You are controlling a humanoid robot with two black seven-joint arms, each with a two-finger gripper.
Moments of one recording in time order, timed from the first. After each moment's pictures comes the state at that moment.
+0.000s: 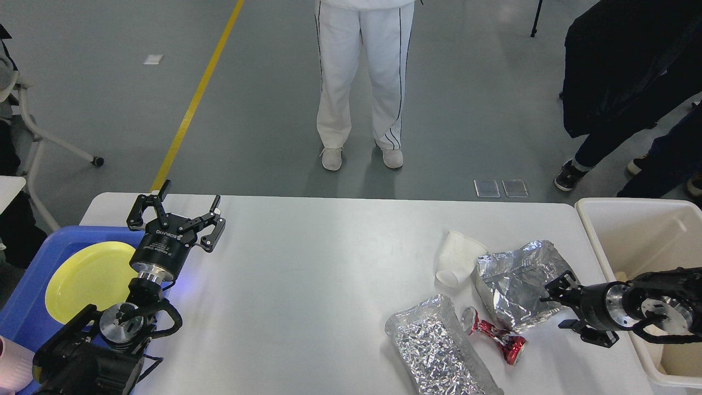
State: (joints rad) left arm -0.41 0.15 -1.18 -0.62 -0.30 -0.68 0.00; right arm 1.04 -0.58 -0.80 0.87 0.17 0.27 0.02
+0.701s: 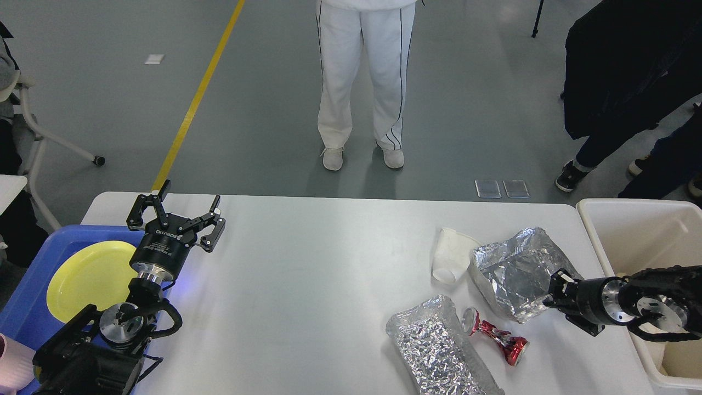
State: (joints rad) left arm -0.41 0.15 -1.18 -0.62 -0.30 -0.68 0.00; right arm 1.05 -0.58 -0.79 0.88 0.17 0.24 0.05
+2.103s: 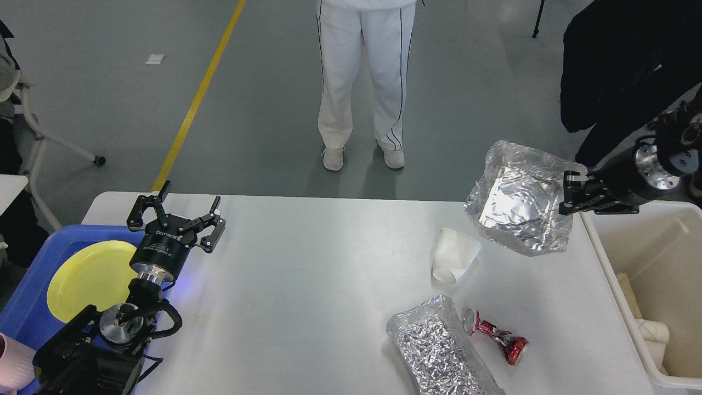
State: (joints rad) left arm -0.41 0.15 -1.18 -0.62 -0.30 -0.68 0.00; right arm 1.59 -0.67 -0.88 0.87 -0.42 0.65 0.05
